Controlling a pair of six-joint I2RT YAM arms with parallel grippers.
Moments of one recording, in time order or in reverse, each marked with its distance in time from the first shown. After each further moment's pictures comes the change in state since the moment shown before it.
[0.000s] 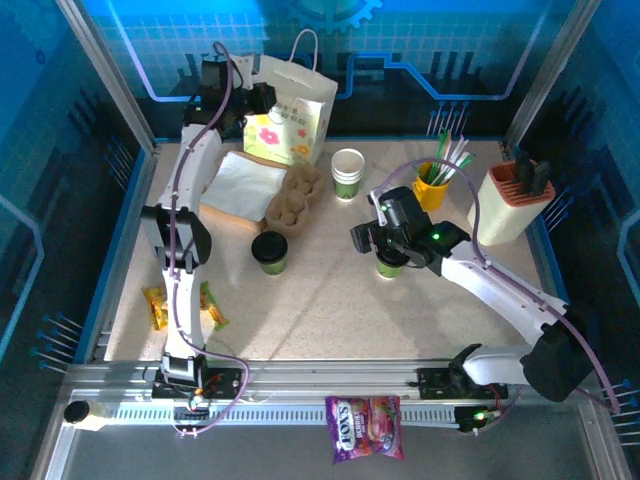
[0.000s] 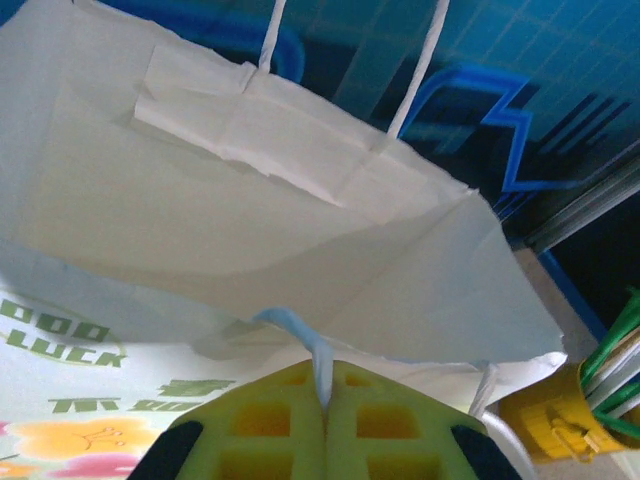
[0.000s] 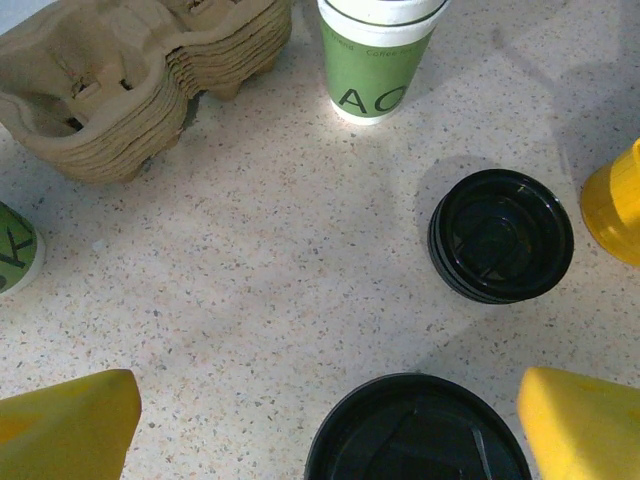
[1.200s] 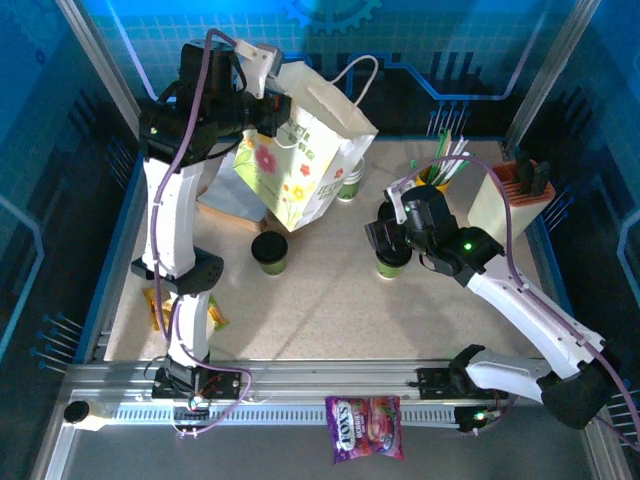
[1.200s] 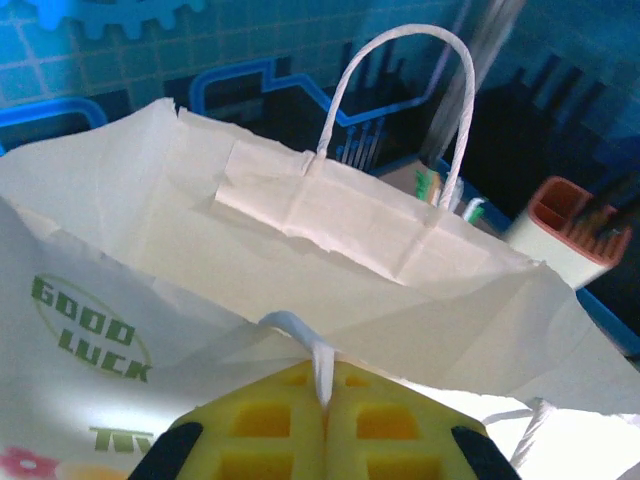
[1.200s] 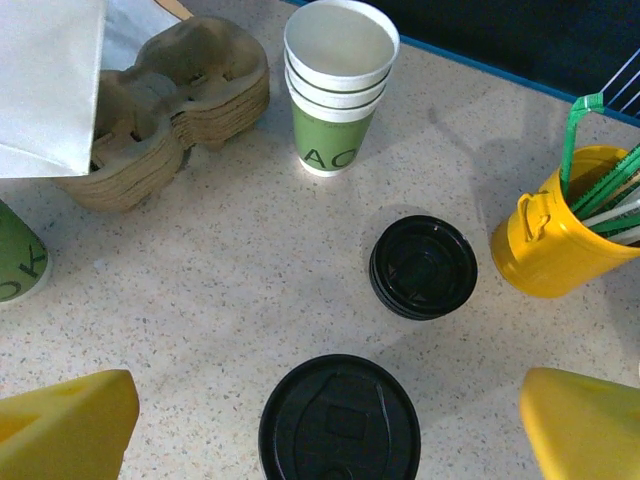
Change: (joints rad) left arm -0.317 -0.221 0.618 -0.887 -0.206 0.196; right arm -0.001 -0.161 0.066 -0.130 0.054 -0.083
